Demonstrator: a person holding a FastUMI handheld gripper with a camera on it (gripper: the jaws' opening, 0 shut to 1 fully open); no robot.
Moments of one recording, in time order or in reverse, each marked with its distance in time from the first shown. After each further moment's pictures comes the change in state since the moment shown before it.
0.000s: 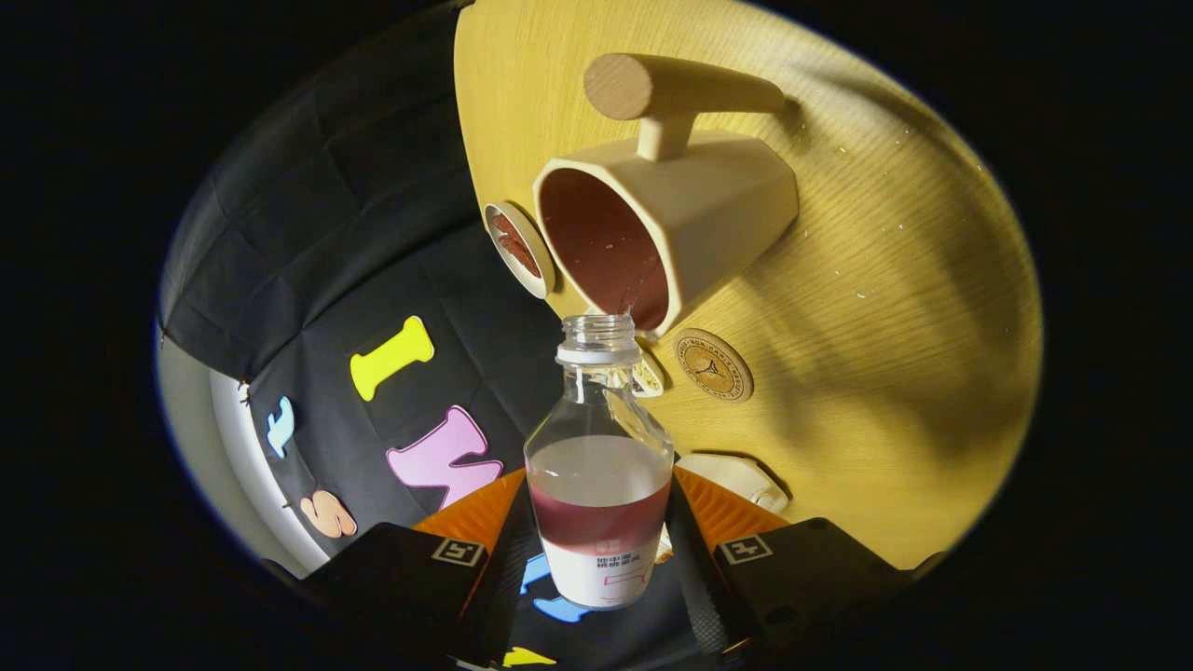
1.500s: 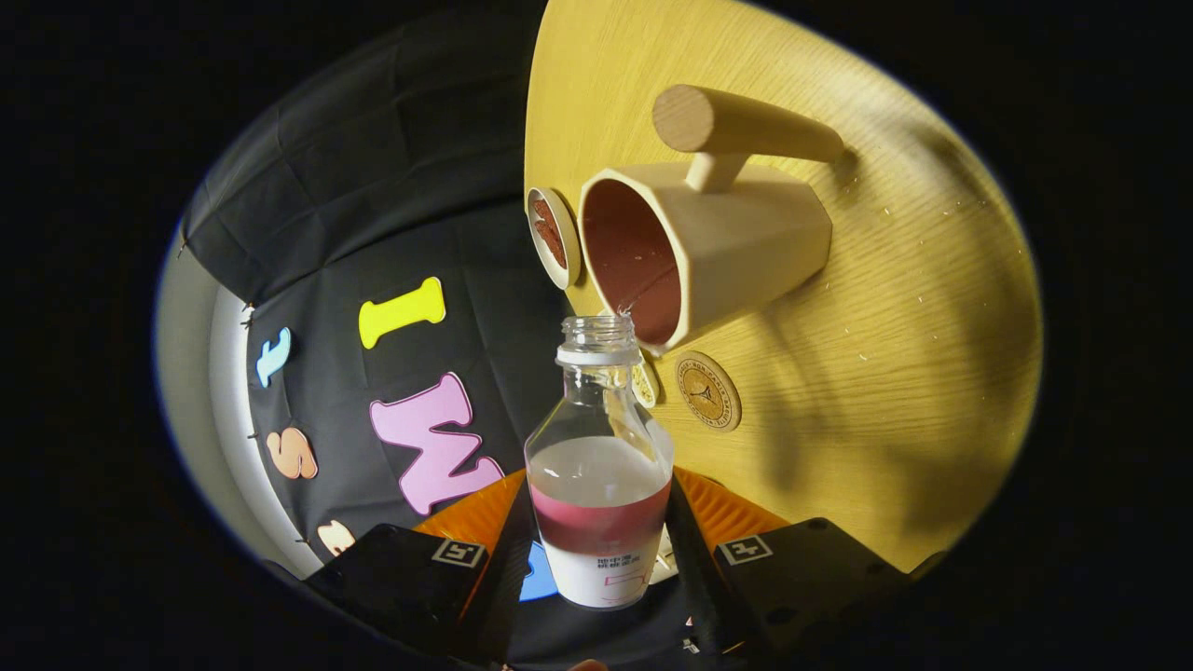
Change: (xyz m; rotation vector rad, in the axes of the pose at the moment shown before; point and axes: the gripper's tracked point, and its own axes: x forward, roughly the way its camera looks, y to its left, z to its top) arm -0.006 -0.014 0.004 -0.256 0.009 0.037
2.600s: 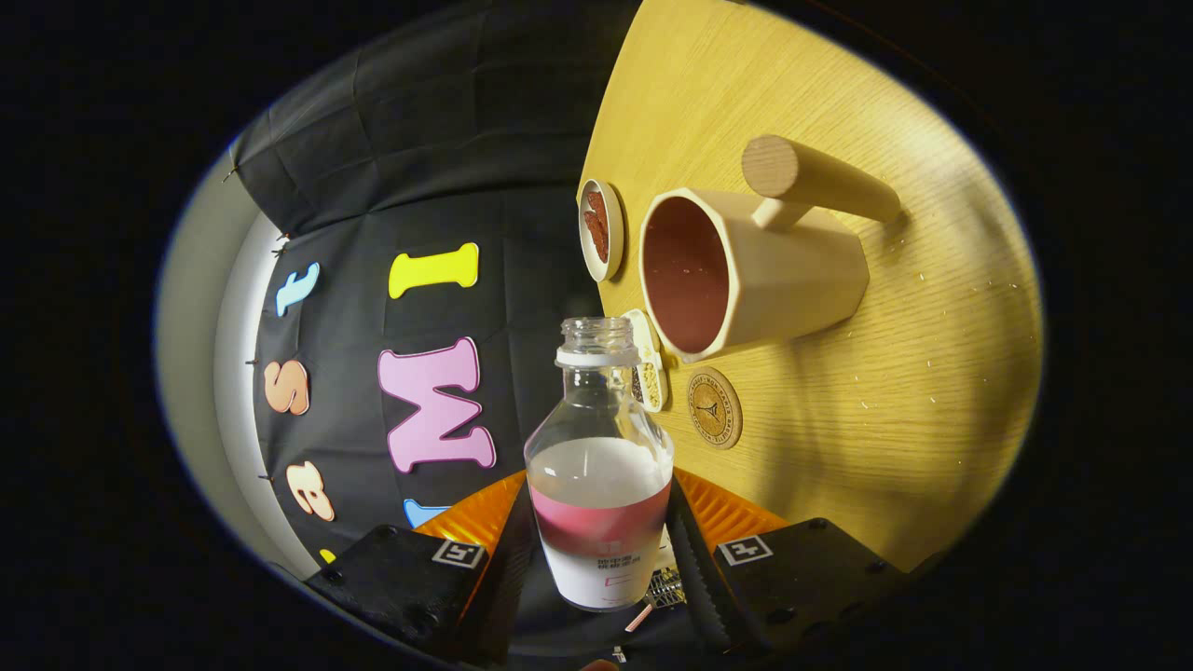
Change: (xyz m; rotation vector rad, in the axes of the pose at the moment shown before) arm -0.006 0.002 -0.002 -0.223 0.013 0.061
